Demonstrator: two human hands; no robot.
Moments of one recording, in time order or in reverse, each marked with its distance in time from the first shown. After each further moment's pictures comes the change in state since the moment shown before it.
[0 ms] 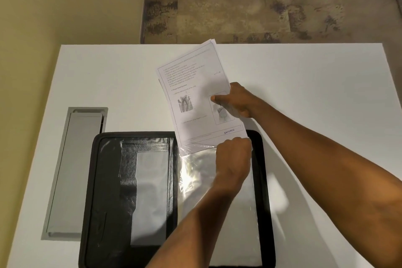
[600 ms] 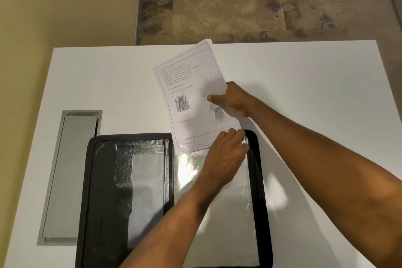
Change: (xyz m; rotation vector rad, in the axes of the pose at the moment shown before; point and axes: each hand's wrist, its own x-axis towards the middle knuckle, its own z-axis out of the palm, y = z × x) left_hand -0.001 -0.025 0.015 0.022 0.225 0.357; right_hand 0.000 0.000 -0.006 -0.081 0.011 -0.010
